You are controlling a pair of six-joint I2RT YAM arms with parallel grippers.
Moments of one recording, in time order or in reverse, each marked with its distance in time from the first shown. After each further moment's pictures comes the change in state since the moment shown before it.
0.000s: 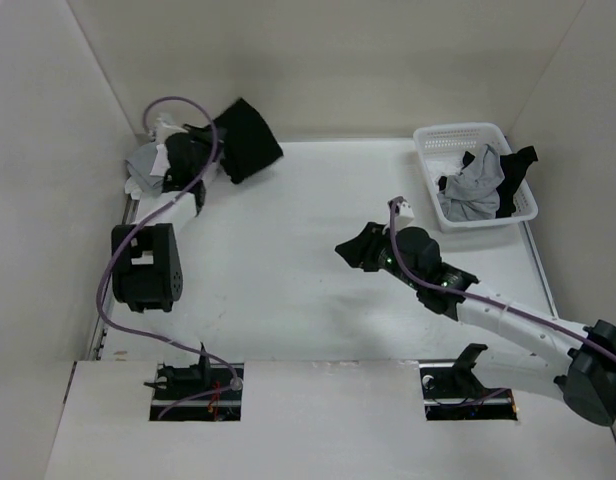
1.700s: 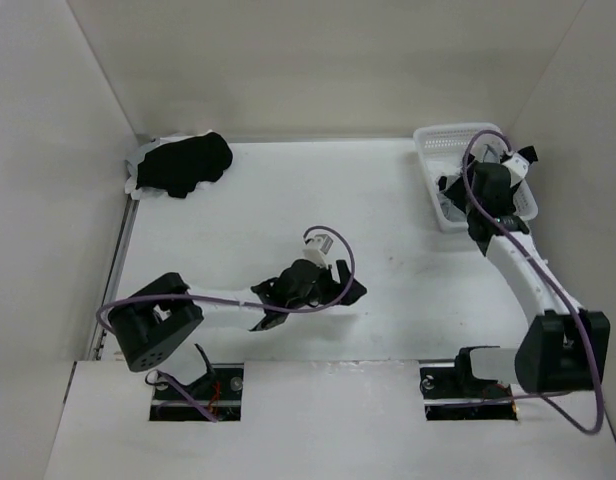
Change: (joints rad) left arm -0.945 -0.316 -0.674 0.035 -0.115 0.169; right arm -0.786 0.259 0.315 -0.272 0.249 -0.186
